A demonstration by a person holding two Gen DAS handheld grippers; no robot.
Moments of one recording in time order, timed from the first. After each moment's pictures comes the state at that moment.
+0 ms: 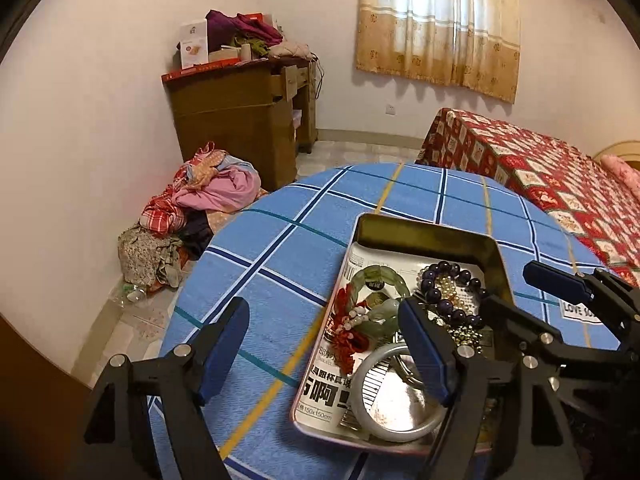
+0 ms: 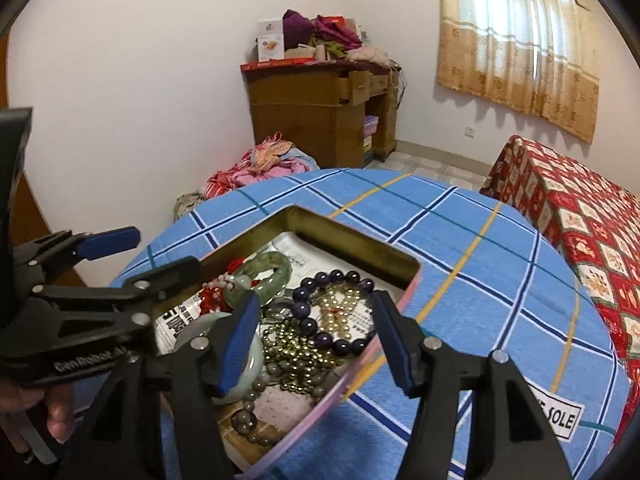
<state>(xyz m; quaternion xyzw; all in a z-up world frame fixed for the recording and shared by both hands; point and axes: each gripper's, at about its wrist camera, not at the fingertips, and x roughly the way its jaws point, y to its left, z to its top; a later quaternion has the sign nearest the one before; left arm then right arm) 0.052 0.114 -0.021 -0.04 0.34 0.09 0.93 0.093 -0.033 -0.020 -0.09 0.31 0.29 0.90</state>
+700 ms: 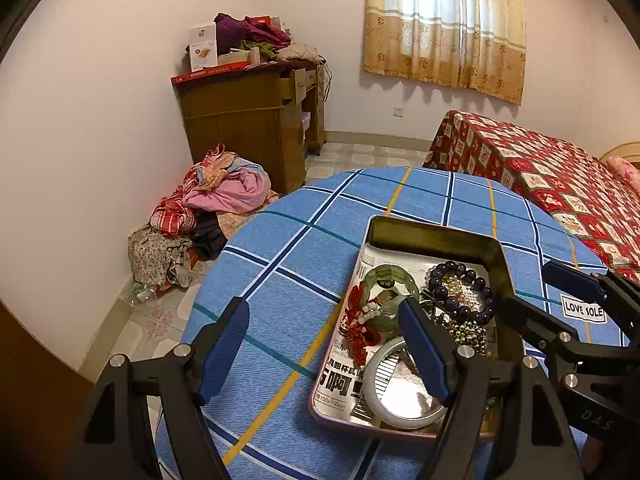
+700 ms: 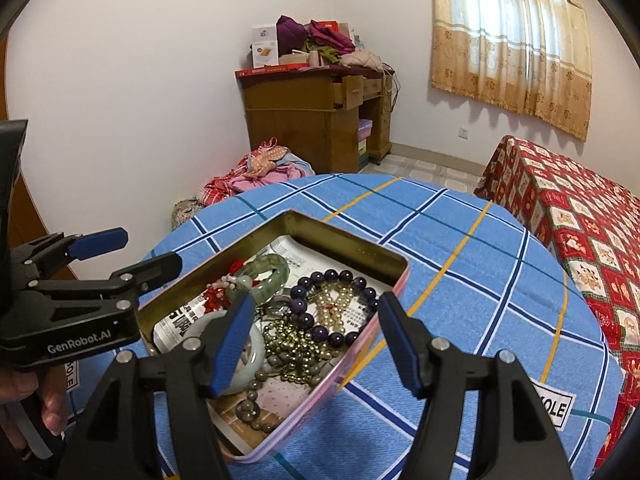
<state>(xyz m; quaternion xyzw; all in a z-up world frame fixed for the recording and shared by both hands) 0.043 0.120 -0.014 -0.03 0.34 0.11 0.93 0.086 -0.038 -0.015 -0.09 0.31 0.29 0.90</state>
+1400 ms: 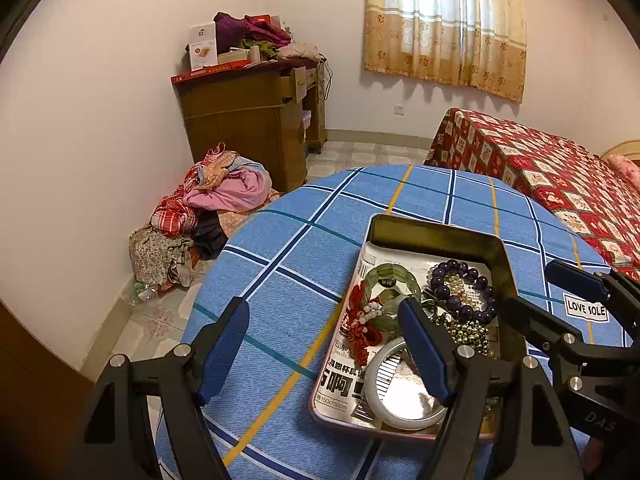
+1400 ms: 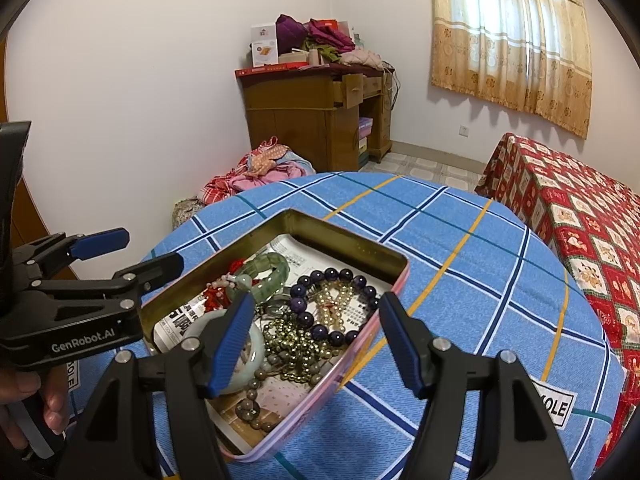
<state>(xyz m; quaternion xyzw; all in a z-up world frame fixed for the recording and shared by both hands) 0.043 0.121 -0.014 -0.03 0.34 0.11 0.93 0.084 -0.039 -0.015 -0.09 0.31 0.29 0.90</state>
